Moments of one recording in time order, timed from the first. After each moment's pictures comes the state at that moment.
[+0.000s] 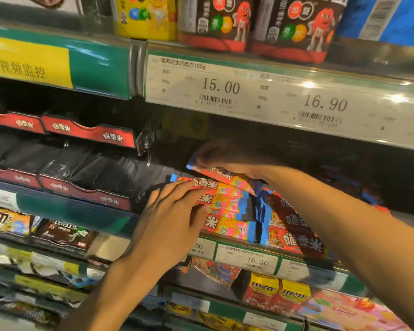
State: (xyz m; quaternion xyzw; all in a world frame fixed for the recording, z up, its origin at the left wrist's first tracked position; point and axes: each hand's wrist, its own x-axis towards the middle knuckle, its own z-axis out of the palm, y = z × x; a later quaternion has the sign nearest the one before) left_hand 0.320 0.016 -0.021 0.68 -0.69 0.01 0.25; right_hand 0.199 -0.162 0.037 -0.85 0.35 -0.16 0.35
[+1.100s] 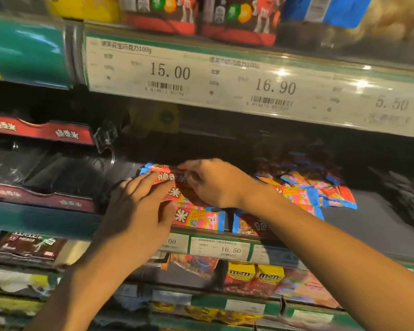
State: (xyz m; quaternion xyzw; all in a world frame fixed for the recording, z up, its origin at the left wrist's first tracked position) left_hand 0.322 0.013 -0.015 0.69 -0.69 0.00 0.23; right_hand 0.165 -0.094 0.026 -0.91 0.38 -0.09 0.11
